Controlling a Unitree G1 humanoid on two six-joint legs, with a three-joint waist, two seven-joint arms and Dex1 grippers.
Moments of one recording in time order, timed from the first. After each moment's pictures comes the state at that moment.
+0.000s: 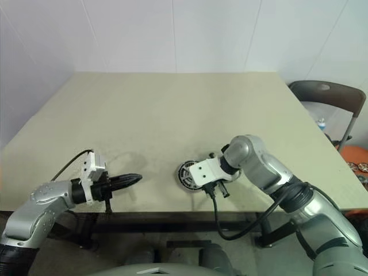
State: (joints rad) left arm 0.03 0.66 0.07 -0.28 -0.53 0.38 -1.02; right arm -0.63 -0.71 0.59 -0.11 -0.22 0.28 1.48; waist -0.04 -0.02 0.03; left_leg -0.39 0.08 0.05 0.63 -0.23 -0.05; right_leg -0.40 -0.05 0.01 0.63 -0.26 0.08
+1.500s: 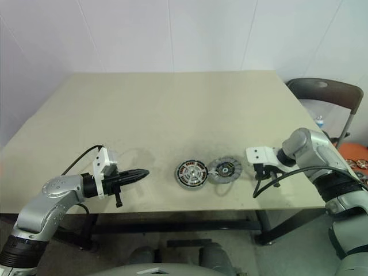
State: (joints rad) left arm -0.03 0.63 -0.01 -0.27 -0.48 0.43 -0.96; right arm -0.61 -0.96 0.43 0.34 -0.19 0.21 1.51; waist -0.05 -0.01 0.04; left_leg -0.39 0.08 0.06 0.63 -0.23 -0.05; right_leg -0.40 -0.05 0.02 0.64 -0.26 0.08
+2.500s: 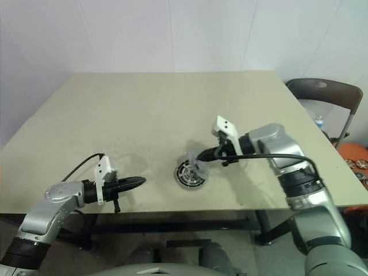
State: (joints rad) left arm 0.00 0.62 -0.03 -0.13 -0.40 0.34 -1.00; right arm -0.62 -0.59 0.24 0.12 0.26 0.71 1.31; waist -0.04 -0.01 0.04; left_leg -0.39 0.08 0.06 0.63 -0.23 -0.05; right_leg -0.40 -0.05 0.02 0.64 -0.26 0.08
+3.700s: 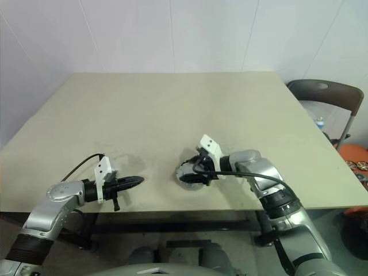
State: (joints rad) left arm -0.04 0.61 -0.04 -0.02 -0.35 0.25 -1.02; right arm -0.48 -0.51 0.31 0.02 0.29 0.75 1.02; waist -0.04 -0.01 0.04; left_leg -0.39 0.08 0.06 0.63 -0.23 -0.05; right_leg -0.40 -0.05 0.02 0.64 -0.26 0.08
